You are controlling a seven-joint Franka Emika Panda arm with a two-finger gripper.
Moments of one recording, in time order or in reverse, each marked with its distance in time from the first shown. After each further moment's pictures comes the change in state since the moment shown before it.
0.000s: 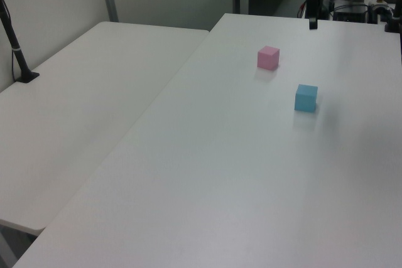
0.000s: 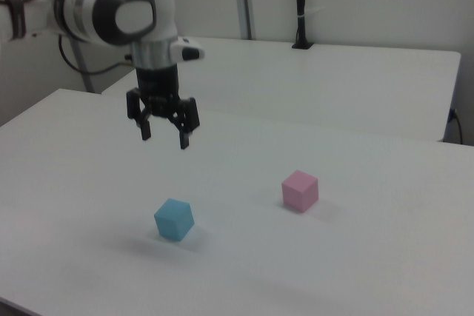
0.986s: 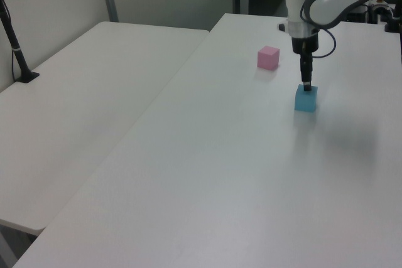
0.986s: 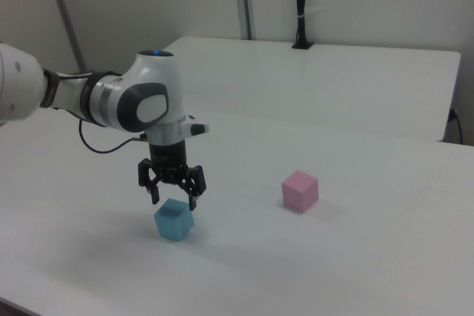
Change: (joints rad) arm 0.020 0.111 0.026 -0.308 -0.026 0.390 -0.067
